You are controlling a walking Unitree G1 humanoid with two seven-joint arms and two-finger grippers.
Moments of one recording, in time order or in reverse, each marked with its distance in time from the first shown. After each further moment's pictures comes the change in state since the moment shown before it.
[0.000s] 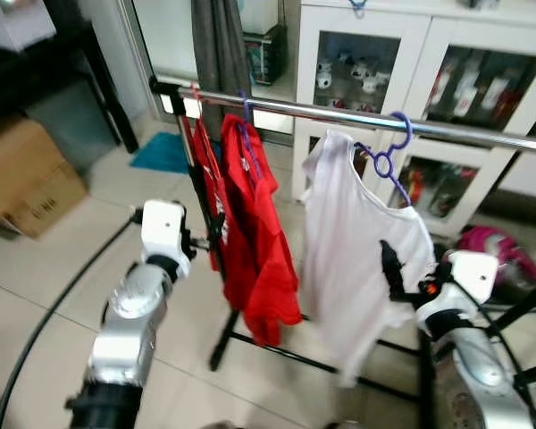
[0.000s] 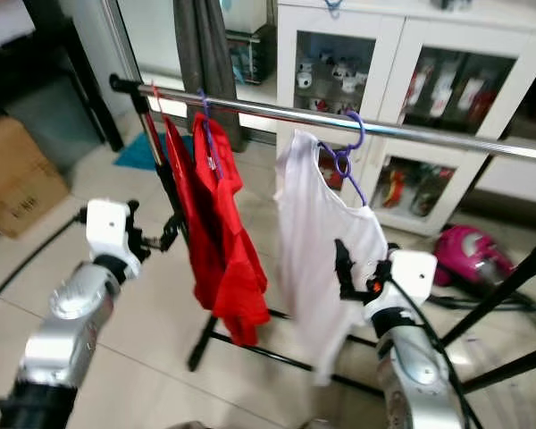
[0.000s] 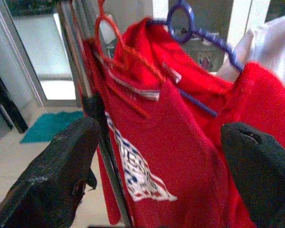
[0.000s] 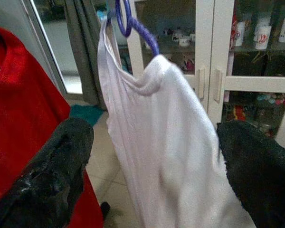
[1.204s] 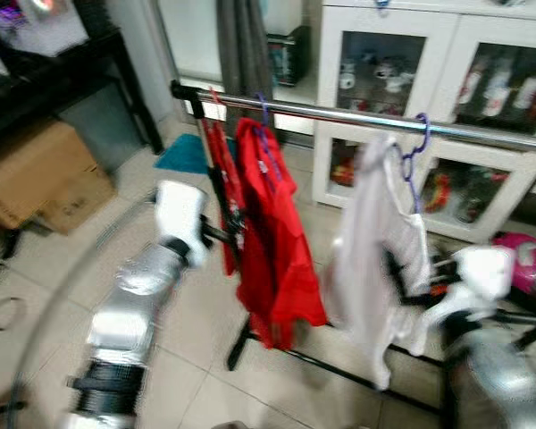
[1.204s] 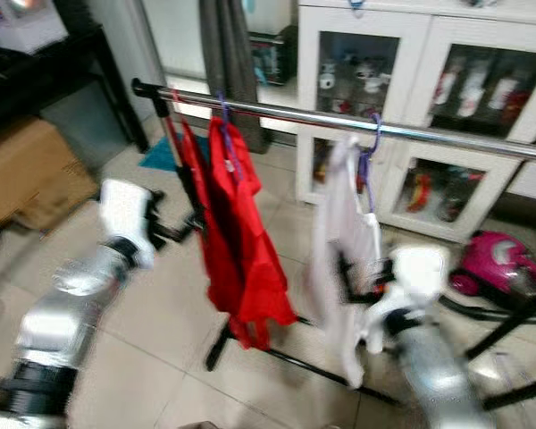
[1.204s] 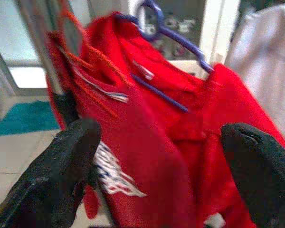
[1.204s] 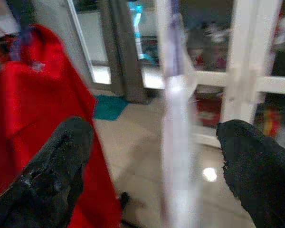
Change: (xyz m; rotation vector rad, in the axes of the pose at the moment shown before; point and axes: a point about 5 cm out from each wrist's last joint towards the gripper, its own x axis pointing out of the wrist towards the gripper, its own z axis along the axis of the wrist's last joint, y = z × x) left arm 0.008 -0.027 0.012 -0.061 0.073 -0.171; right arm -0.010 -0.009 0.022 -0.040 0.055 0.057
